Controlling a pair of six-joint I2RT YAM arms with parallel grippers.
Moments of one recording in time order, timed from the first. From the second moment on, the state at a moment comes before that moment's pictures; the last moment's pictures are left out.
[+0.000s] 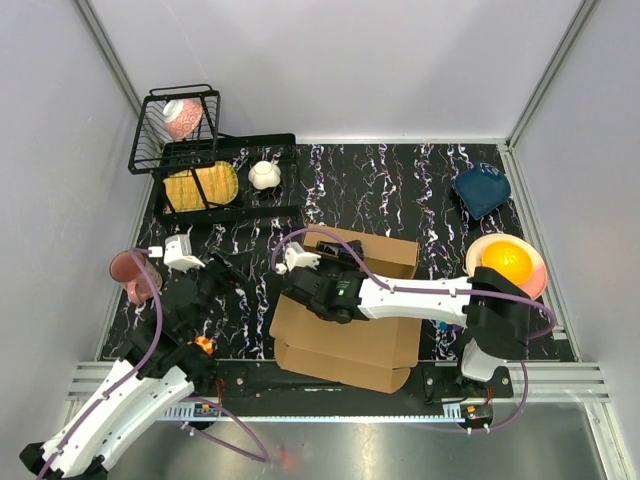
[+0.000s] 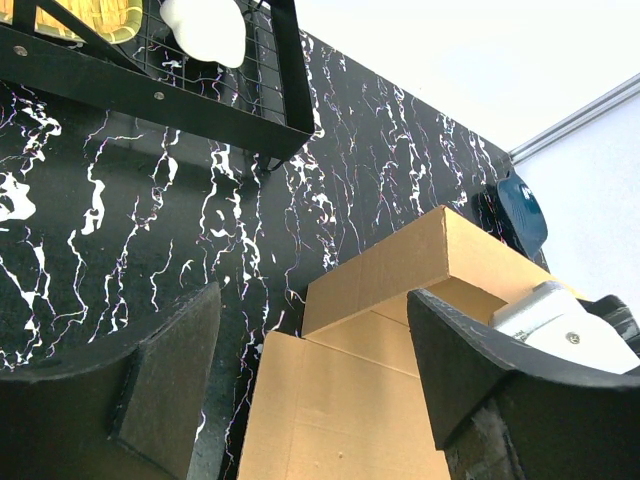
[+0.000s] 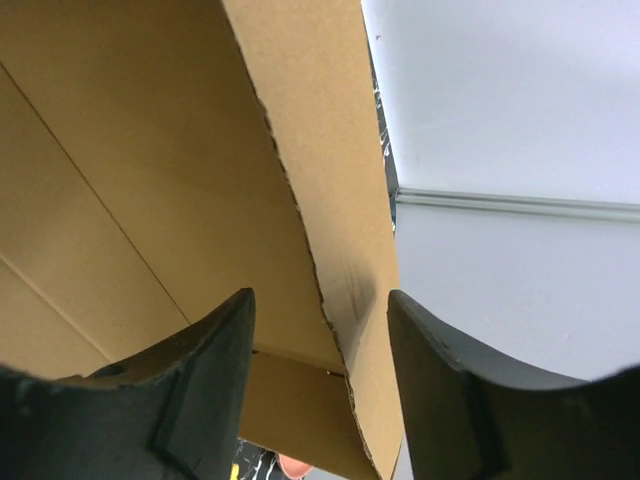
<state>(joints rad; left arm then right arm) -0.65 0.30 0.48 -0.37 -0.44 -0.71 1.25 1.68 1.19 -0.51 1.13 -0.31</state>
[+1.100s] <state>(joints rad) -0.65 0.28 0.70 -0.42 -0.57 -0.67 1.21 1.55 1.32 -0.39 1.24 -0.60</state>
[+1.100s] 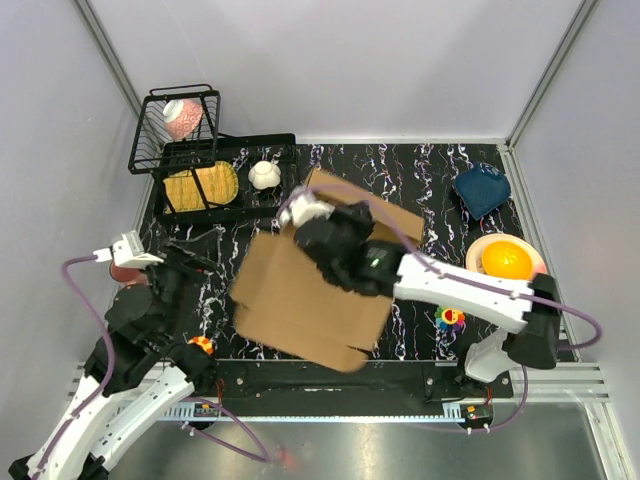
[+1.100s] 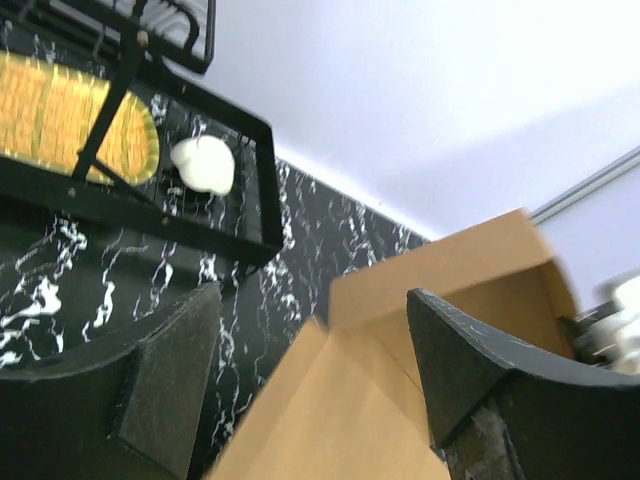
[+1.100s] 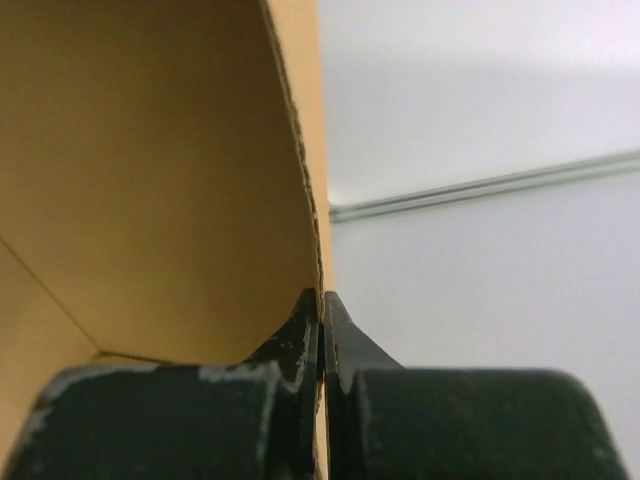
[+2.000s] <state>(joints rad) -0.65 0.30 0.79 -0.36 -0.55 -0.64 0.47 1.12 0.78 -0.79 0.08 1.32</state>
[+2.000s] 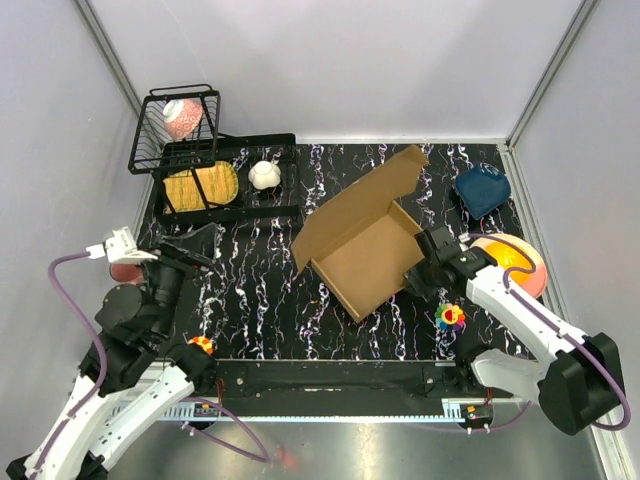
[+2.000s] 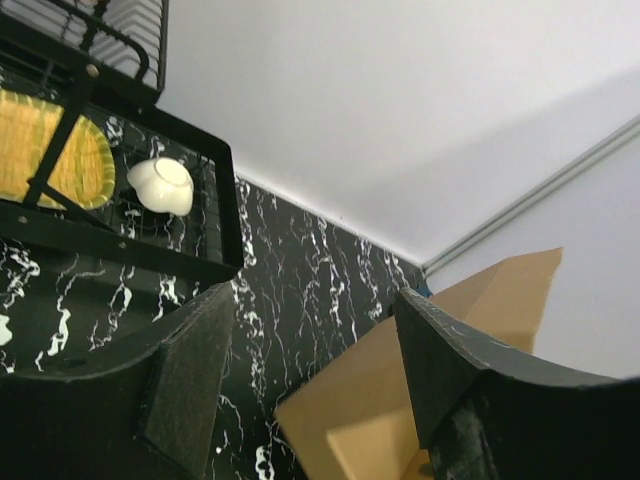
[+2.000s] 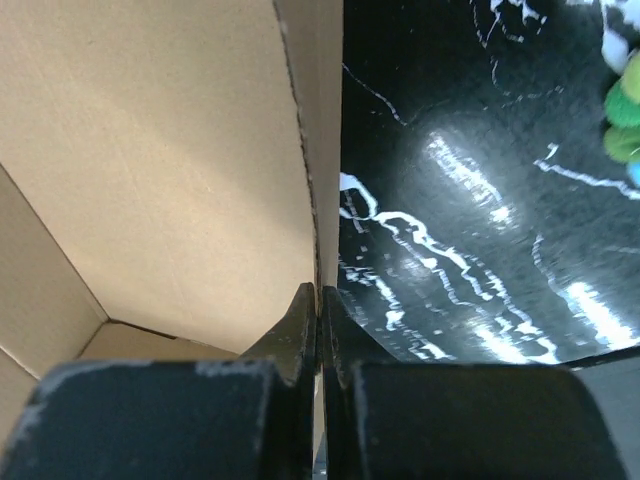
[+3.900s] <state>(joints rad) -0.86 1.26 0.92 0.08 -0.17 -0.56 0.71 1.24 0.58 -0.43 0.17 1.81</state>
